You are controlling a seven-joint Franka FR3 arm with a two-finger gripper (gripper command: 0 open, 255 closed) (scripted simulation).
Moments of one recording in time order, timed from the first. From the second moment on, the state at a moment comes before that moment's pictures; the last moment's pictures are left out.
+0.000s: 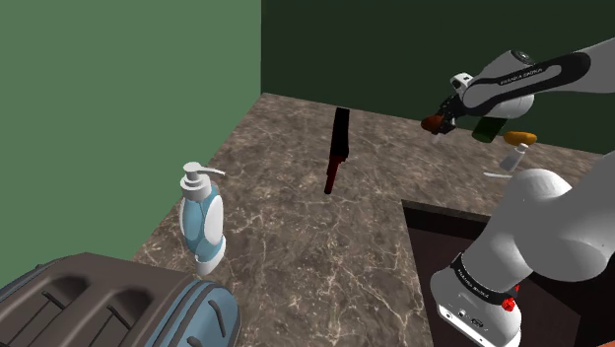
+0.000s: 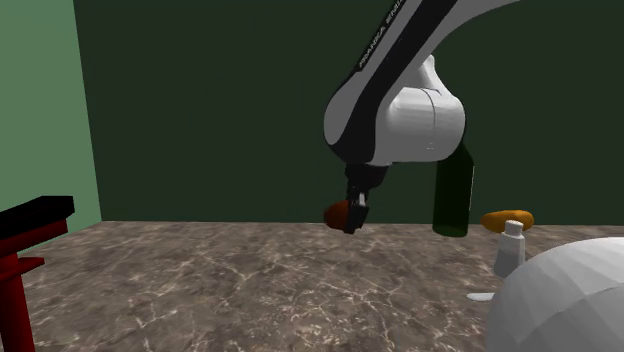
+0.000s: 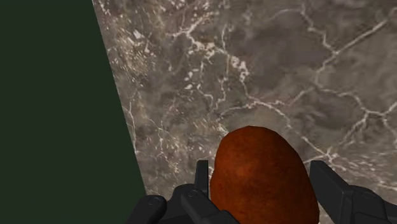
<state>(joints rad) 0.42 -0.39 -1.29 -2.49 -0.46 2.81 -1.23</state>
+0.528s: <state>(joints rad) 0.31 -0.47 -1.15 -2.45 -0.49 2.68 -1.20</state>
